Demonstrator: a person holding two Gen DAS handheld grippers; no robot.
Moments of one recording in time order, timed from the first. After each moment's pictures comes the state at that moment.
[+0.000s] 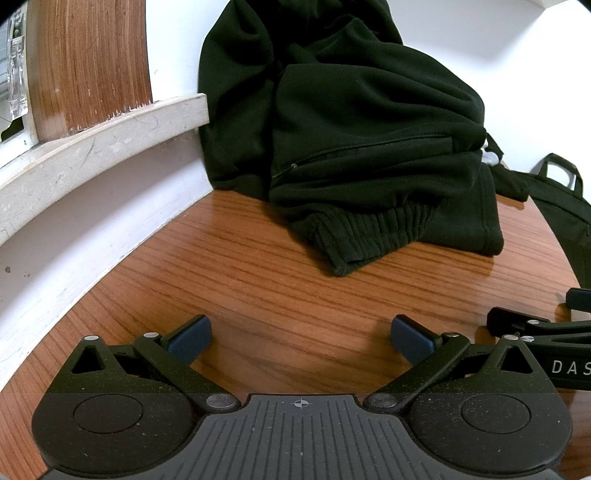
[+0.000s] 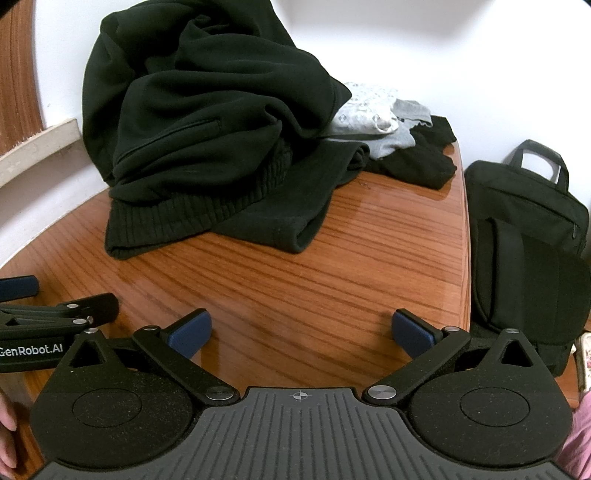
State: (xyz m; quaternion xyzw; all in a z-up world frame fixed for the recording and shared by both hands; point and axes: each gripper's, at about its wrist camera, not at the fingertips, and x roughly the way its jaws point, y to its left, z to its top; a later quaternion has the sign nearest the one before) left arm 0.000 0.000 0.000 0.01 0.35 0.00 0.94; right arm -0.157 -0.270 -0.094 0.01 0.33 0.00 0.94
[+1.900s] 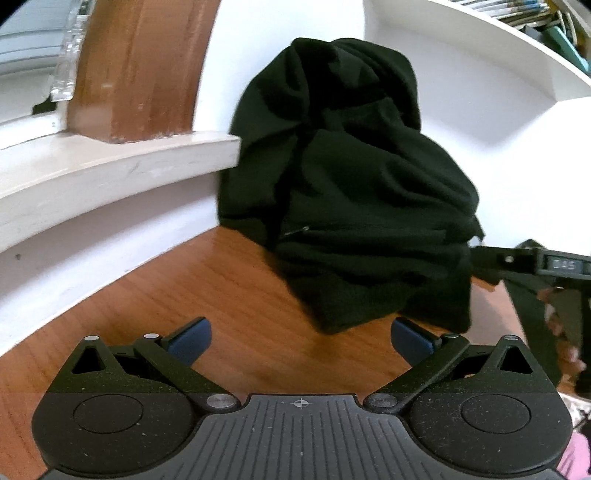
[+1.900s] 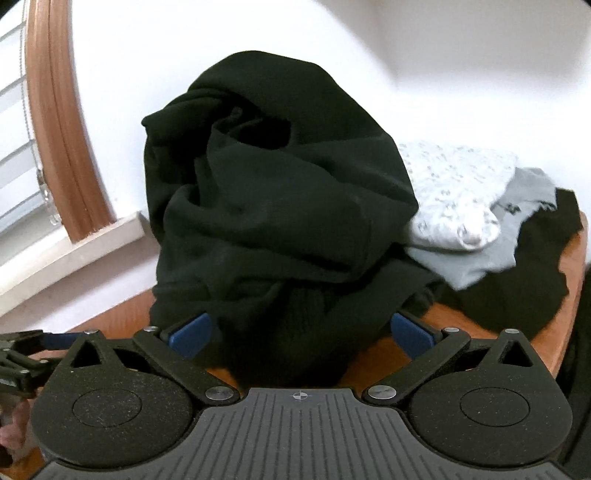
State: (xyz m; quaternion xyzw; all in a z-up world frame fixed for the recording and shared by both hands) left arm -0.007 0.028 0.027 -0.11 0.28 -0.04 0.95; right arm -0.039 -0.359 -0.055 0.04 0.25 0.27 0.93
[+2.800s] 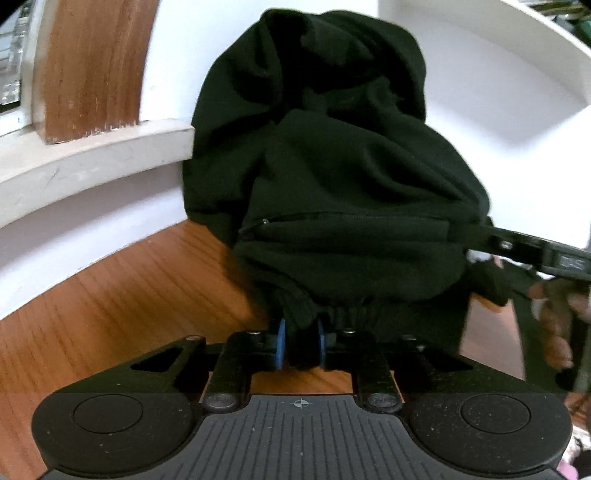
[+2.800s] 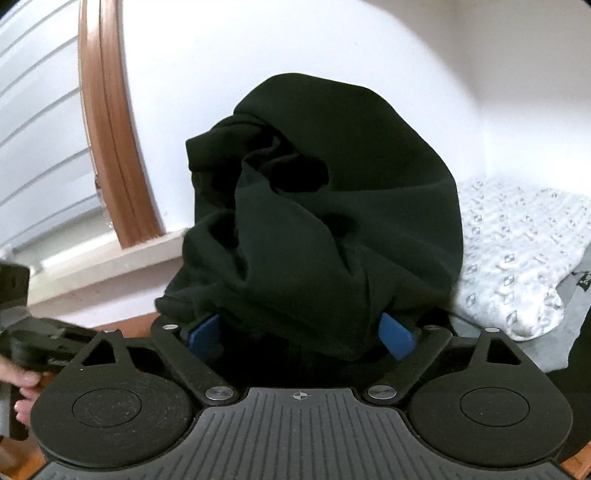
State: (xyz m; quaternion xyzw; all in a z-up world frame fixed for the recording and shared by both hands) left arm 0.026 -0.012 0.035 -0.12 0.31 0.00 0.94; right arm 0.019 -0.375 -0.045 0.03 0.22 0.43 0.87
